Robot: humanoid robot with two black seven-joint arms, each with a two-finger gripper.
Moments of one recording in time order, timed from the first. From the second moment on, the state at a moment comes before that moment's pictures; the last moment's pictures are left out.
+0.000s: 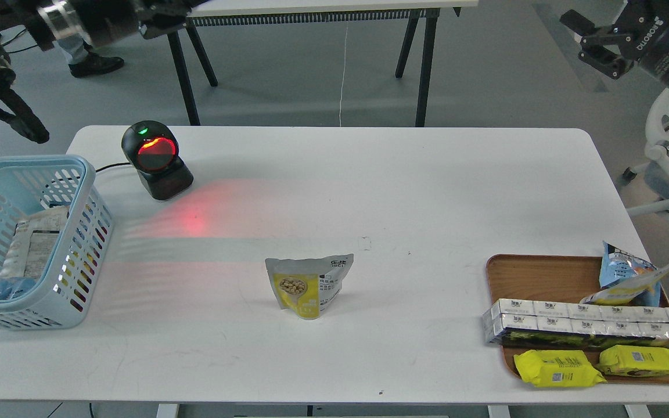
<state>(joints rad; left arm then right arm) -1.55 0.65 0.18 -1.03 0.68 -0.49 -0.49 1.14 -0.87 0.21 0.97 -0.19 0.49 0.49</state>
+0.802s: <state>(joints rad) -1.97 0.27 1.00 -1.37 0.99 -0.24 -0.49 1.02 -0.76 0.20 0.79 0.19 0.49 0.49</state>
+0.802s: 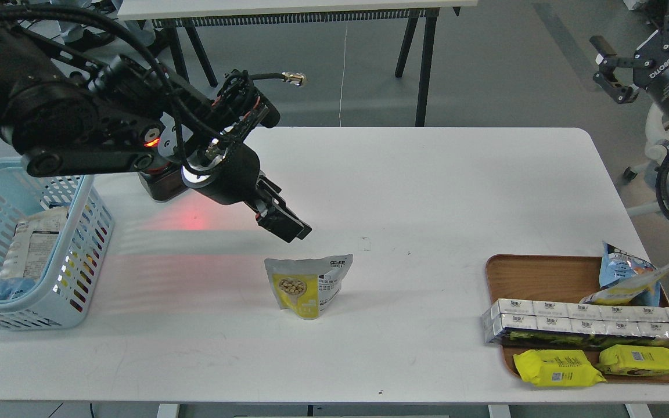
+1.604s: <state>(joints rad) -1.90 0.13 1.10 -1.42 1.00 -0.02 -0.49 0.98 -0.76 0.20 0.74 0.19 0.49 0.49</state>
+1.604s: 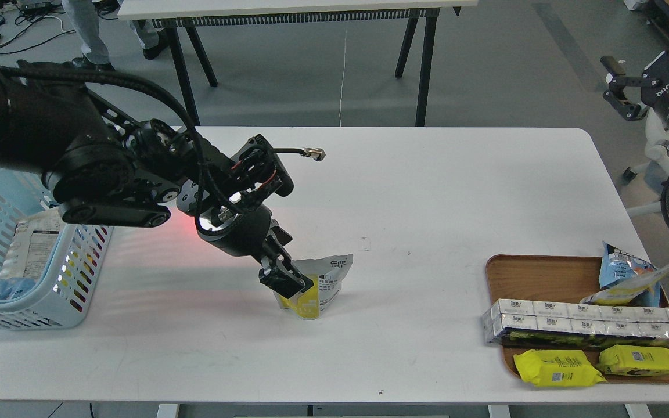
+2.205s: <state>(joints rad) -1.88 0.12 1.10 -1.42 1.00 0.03 -0.49 0.94 -0.76 0.21 0.73 0.19 0.49 0.49</state>
